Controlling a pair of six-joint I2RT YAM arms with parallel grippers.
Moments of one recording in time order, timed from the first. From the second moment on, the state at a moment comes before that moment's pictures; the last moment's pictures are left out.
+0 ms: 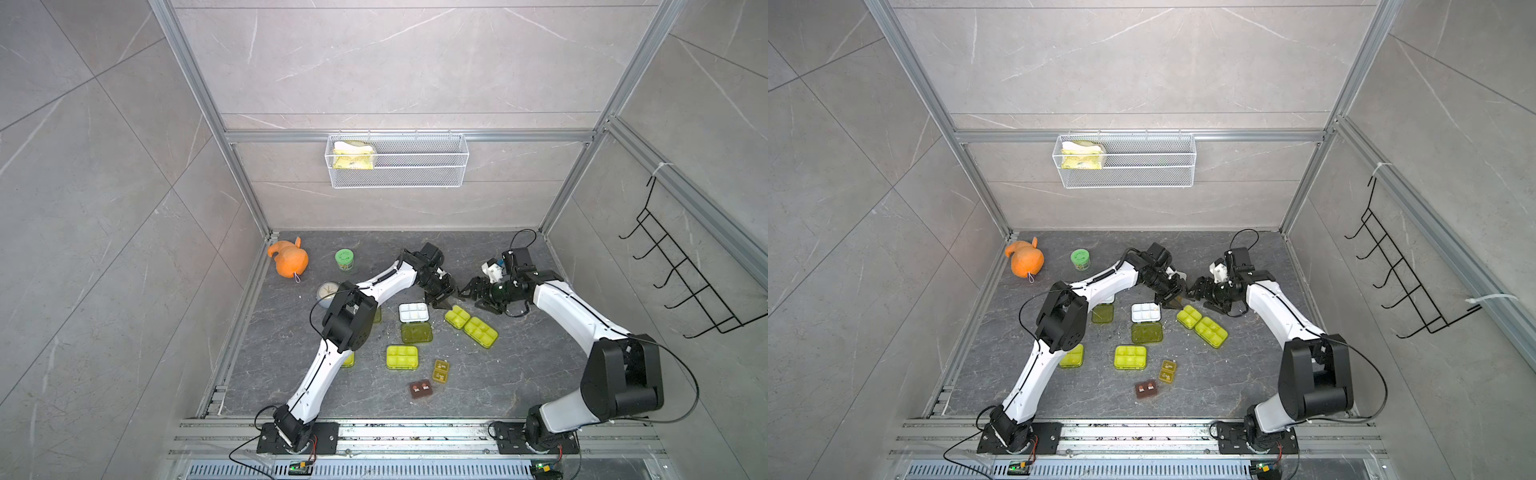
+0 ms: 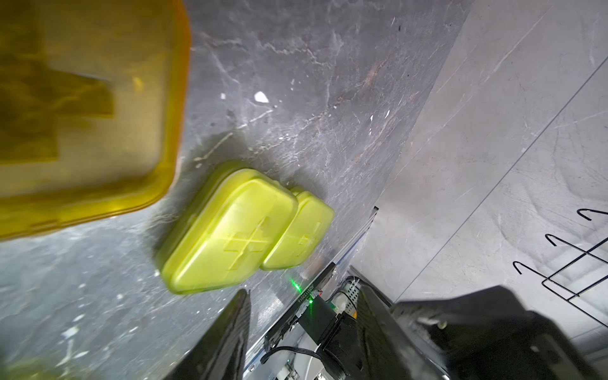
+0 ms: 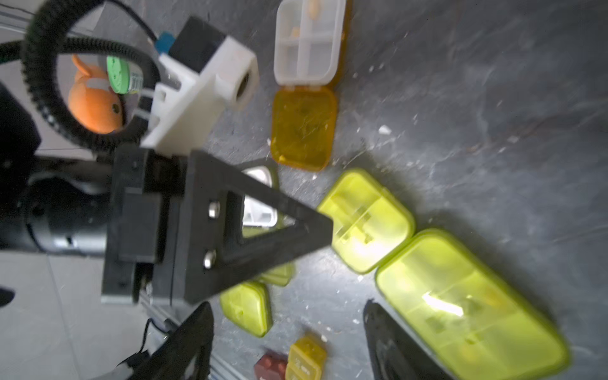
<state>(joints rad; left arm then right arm) -0.71 2.40 2.04 -0.72 0.79 -0.93 0.15 1.49 1.08 -0.71 -0.57 0.46</state>
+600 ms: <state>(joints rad) -0.62 2.21 1.82 -0.62 0.77 -0.90 0.27 1.44 0.74 -0.58 -0.69 0.65</state>
